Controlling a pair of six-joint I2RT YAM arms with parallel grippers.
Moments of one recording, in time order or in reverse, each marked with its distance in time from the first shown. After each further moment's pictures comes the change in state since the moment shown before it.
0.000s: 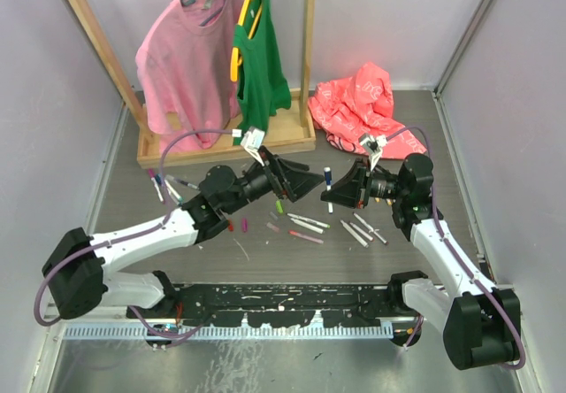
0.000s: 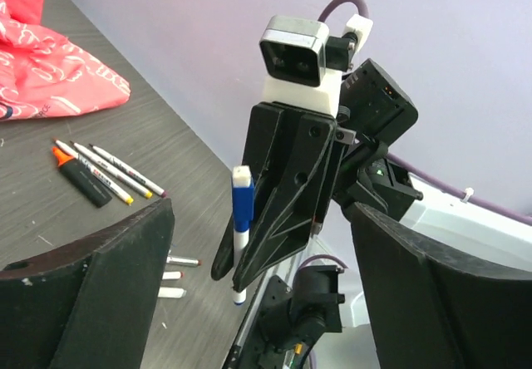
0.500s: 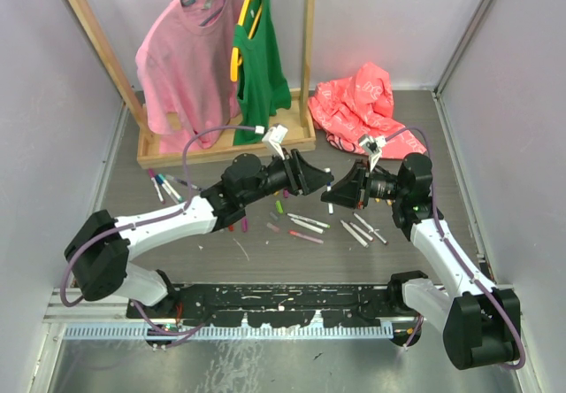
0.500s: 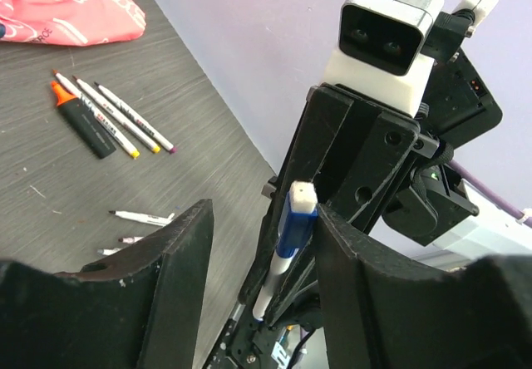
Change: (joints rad) left arm 0.000 0.172 0.144 -0.161 0.027 -0.085; right arm 0.000 0.000 0.002 -0.045 0.002 -0.031
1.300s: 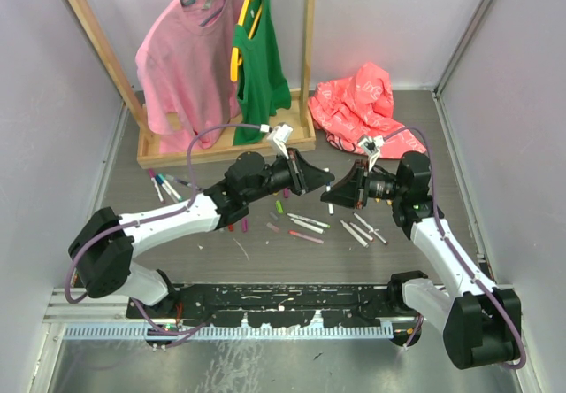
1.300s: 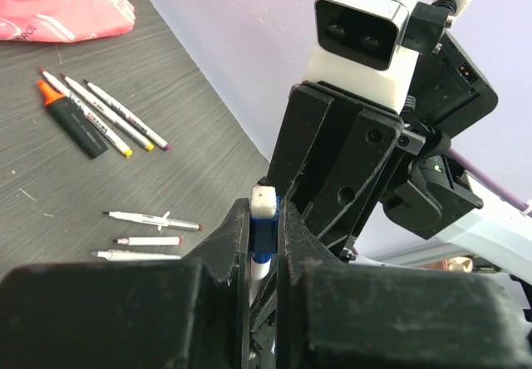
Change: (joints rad) left arm -0.001 0.037 0.037 0.000 0.044 -0.008; right arm 0.003 0.003 0.017 -0.095 0.027 -0.042
